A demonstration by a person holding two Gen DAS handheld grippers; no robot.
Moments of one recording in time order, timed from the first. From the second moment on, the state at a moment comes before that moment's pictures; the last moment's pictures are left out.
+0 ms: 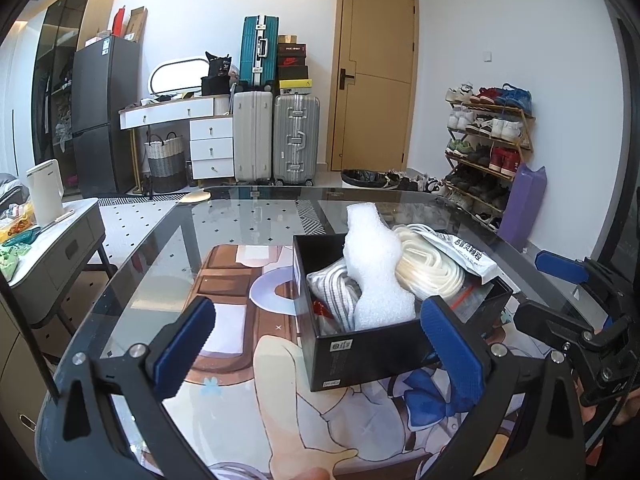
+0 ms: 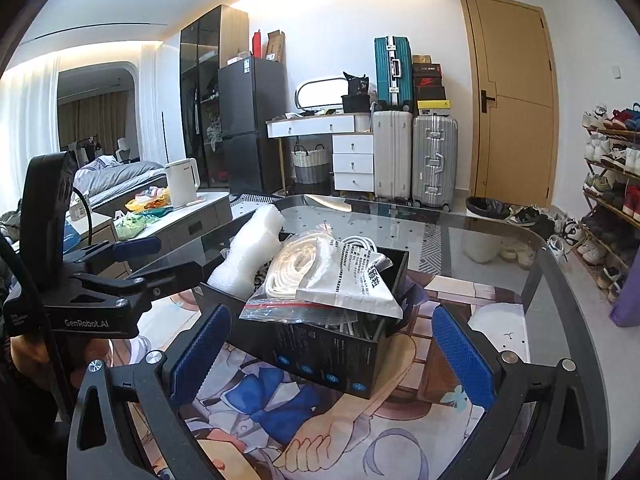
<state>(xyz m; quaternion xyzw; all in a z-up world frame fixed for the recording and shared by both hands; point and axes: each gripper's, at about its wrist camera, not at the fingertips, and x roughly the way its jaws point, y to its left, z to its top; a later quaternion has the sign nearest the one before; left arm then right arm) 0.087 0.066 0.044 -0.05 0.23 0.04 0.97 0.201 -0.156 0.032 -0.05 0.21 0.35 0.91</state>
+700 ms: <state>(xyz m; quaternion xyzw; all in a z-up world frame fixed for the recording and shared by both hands) 0.083 0.067 0.041 -0.05 0.22 0.03 0.97 0.208 -0.163 0.031 -0.04 0.21 0.34 0.92</state>
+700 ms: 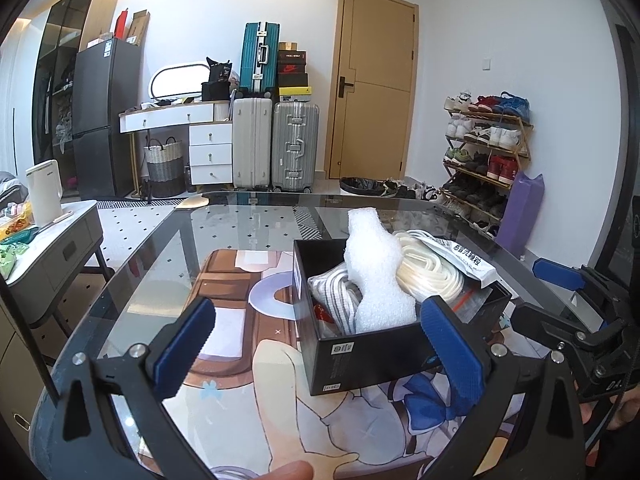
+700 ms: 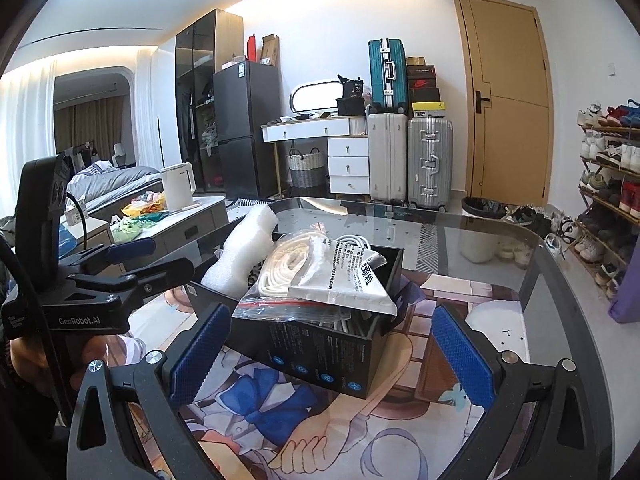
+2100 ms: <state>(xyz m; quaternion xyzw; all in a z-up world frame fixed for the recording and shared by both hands) 0.083 0.066 0.043 -0.05 0.22 0.04 0.97 0.206 -0.161 0.028 -0.04 0.21 0.34 0.92</state>
